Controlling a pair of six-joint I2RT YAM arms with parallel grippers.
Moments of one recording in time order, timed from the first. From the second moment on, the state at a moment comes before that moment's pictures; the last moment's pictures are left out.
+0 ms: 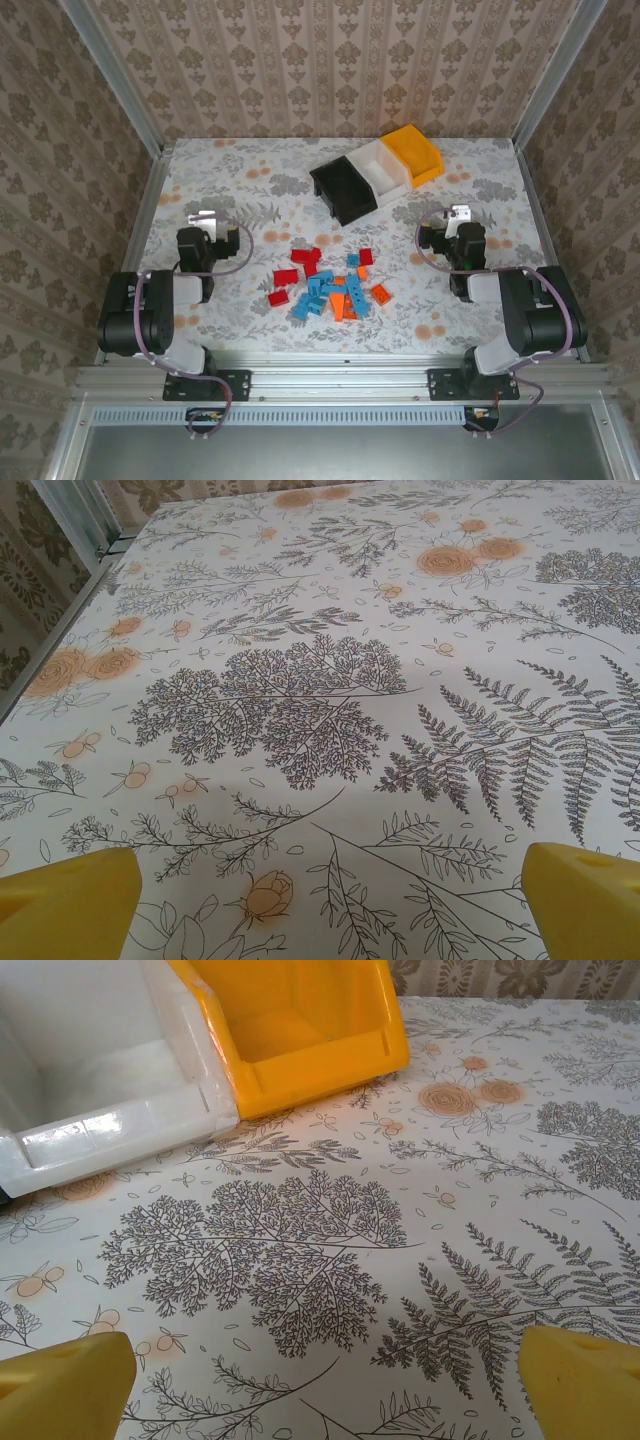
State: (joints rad) left arm -0.03 1.52 0.38 0.74 -0.02 0.09; right arm 0.02 1.52 0.39 0.75 0.05 0.00
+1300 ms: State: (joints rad) left arm -0.03 1.53 0.38 0.74 -0.02 0.10; right arm 0.02 1.52 0.39 0.75 0.05 0.00
